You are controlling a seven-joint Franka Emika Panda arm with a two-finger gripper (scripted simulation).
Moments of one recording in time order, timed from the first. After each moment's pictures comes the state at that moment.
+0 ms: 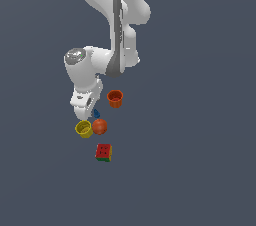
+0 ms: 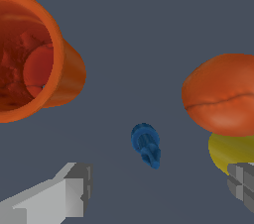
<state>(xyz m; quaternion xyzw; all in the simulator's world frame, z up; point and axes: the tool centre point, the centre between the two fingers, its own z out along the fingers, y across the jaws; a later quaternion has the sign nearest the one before) -0.055 -0.165 0.087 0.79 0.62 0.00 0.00</state>
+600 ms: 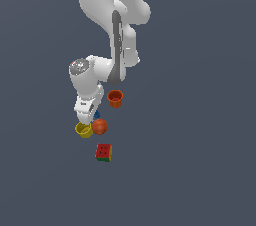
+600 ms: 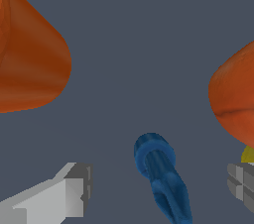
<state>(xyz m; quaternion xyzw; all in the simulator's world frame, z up) -0.057 -0.165 0.045 0.79 0.62 0.00 0.00</state>
